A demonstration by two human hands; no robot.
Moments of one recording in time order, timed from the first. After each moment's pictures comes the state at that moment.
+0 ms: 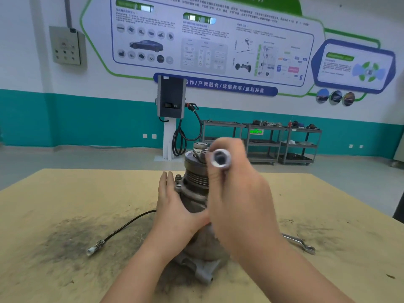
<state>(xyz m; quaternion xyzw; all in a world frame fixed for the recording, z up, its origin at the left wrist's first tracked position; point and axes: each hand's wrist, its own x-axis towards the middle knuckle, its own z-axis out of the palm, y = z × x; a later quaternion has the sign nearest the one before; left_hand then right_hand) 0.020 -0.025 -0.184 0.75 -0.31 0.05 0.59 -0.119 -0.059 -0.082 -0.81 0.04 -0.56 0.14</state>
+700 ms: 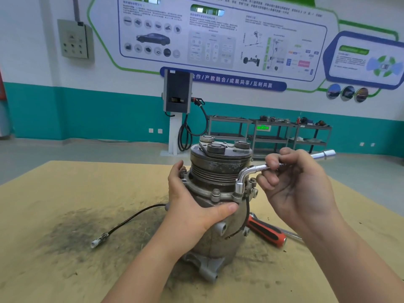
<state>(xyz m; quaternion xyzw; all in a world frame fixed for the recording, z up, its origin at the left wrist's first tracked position) -0.014 -0.012 -0.159 0.67 -0.35 -0.04 0.66 -0.123 -0.146 -0.081 -0.45 -0.02 -0.36 0.82</state>
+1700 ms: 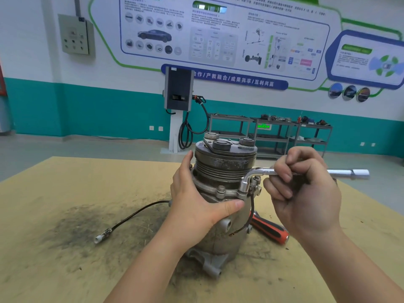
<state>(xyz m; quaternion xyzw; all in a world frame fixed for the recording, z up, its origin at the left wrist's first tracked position) -0.025 -0.008 -0.144 0.71 -0.35 0.01 0.61 -0.128 -0.138 -0.095 -0.50 -0.10 -0.42 0.75</state>
